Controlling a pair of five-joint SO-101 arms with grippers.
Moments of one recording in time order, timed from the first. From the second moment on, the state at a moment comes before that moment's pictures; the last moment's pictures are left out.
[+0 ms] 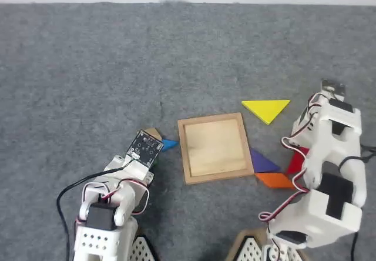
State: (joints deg) left arm 2.6 -102.5 97.1 72.0 -16.5; right arm 17.9 4.7 27.3 64.8 -1.2
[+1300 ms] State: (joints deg) left arm 2.6 -102.5 97.1 72.0 -16.5; right arm 17.3 11.2 26.5 67.5 -1.1
